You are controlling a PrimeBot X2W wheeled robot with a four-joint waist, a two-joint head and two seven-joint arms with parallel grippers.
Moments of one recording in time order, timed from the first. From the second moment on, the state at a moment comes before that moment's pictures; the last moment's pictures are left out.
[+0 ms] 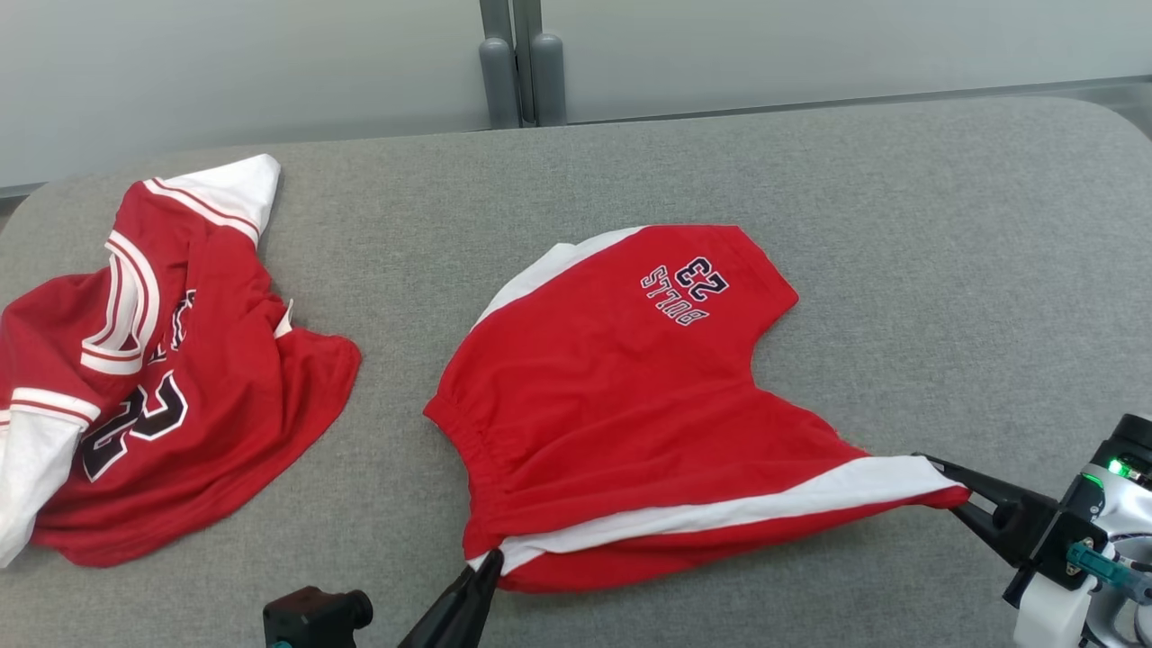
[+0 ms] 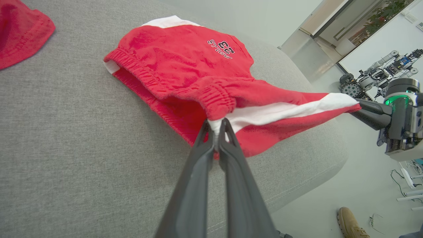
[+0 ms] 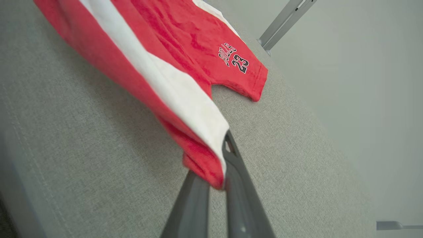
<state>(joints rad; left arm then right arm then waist) 0.17 0.35 -0.54 -0.24 -0.76 0.04 0.03 -0.16 -0.91 0.65 -0.03 0.19 0.13 -0.17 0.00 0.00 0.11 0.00</state>
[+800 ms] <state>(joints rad) -0.04 0.34 -0.49 -0.20 -0.80 0.02 0.08 -0.61 -1.03 0.96 -0.06 0.32 0.13 -0.04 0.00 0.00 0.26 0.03</state>
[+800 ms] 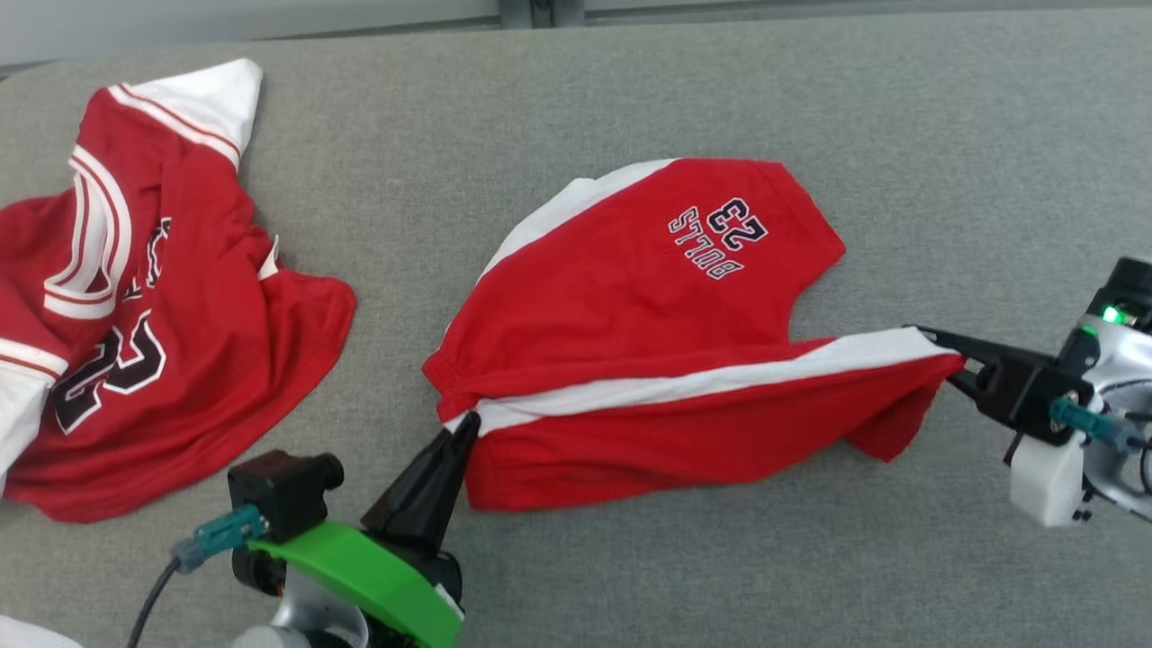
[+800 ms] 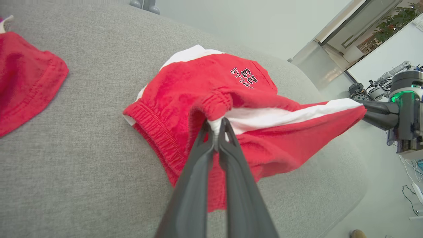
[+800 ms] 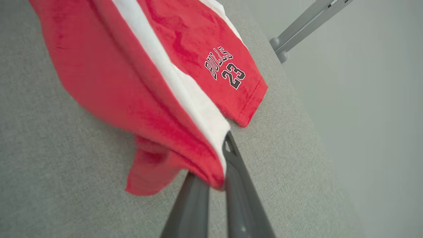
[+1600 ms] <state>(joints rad) -0.39 0.17 -0.48 0.04 -0.80 -0.03 0.01 -1.21 -0.99 1.28 0.08 0.44 0.13 0.14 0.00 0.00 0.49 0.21</state>
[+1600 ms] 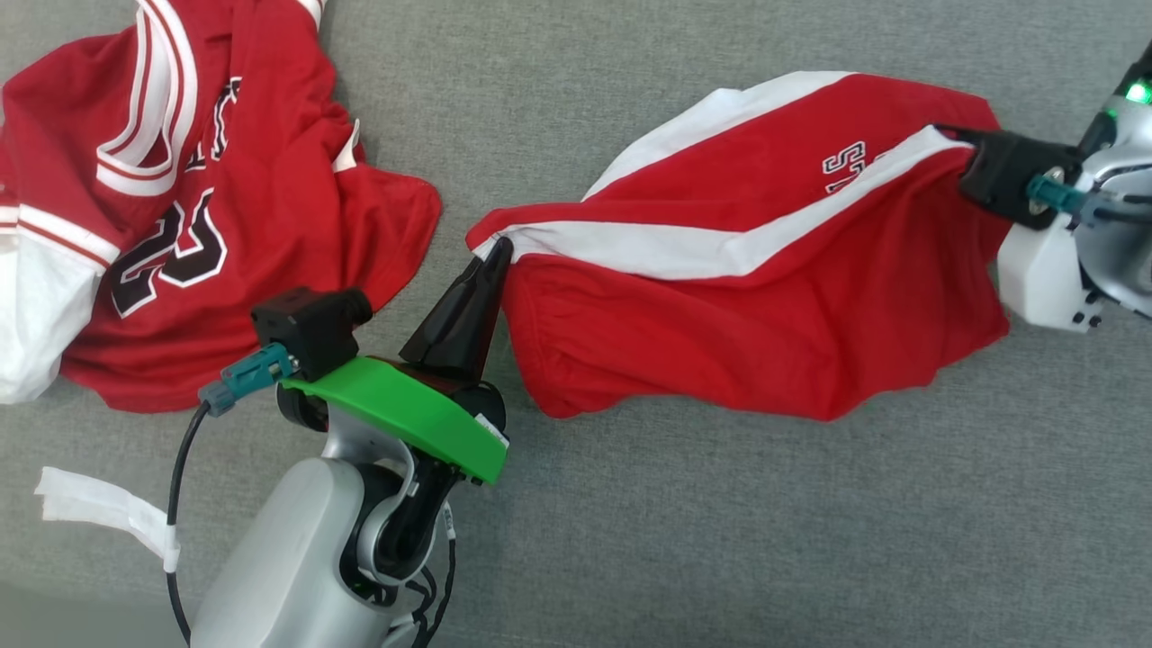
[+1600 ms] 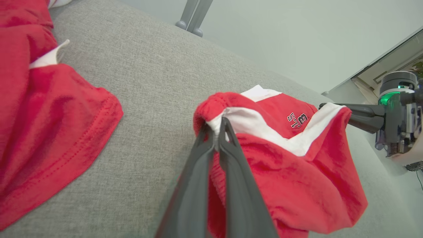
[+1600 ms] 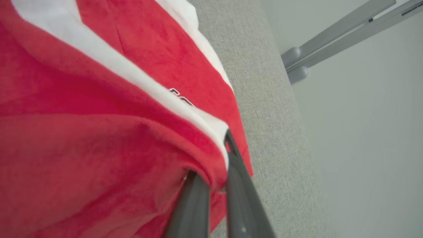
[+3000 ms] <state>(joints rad) -0.42 0.13 -0.51 0.13 -0.81 -0.03 -0.02 -1.28 -0.92 1.28 0.30 0.45 0.13 0.10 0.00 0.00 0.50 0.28</state>
